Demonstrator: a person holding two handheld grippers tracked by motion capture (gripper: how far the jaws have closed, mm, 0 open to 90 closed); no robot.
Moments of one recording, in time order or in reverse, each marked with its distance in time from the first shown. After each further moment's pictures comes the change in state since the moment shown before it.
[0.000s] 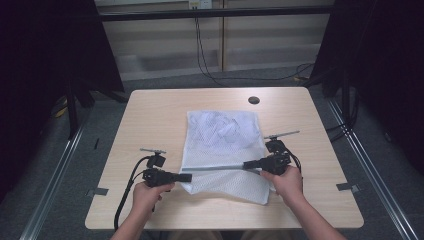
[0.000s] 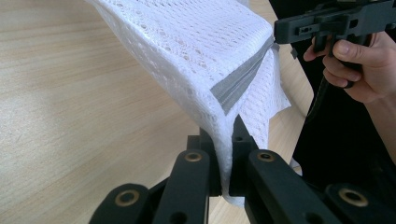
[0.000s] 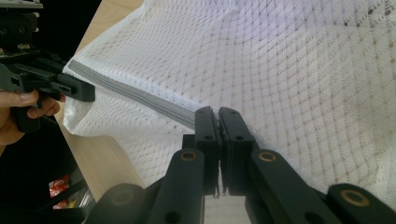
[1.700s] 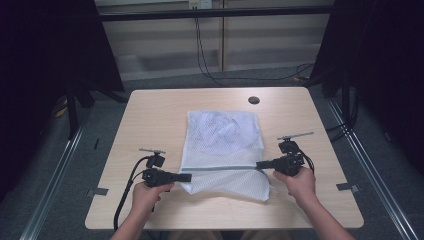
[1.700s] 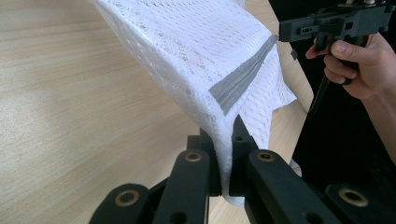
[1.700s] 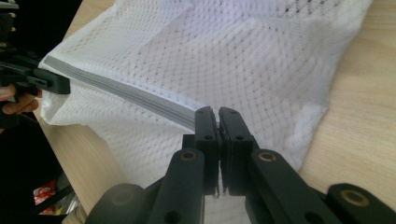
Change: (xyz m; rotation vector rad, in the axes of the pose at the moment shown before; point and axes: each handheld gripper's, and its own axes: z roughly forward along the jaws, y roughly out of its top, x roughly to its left) left arm 0.001 0.000 -0.002 -0.002 0.000 -0.002; right arm -0.023 -0.010 -0.025 -0.017 -0.054 0.011
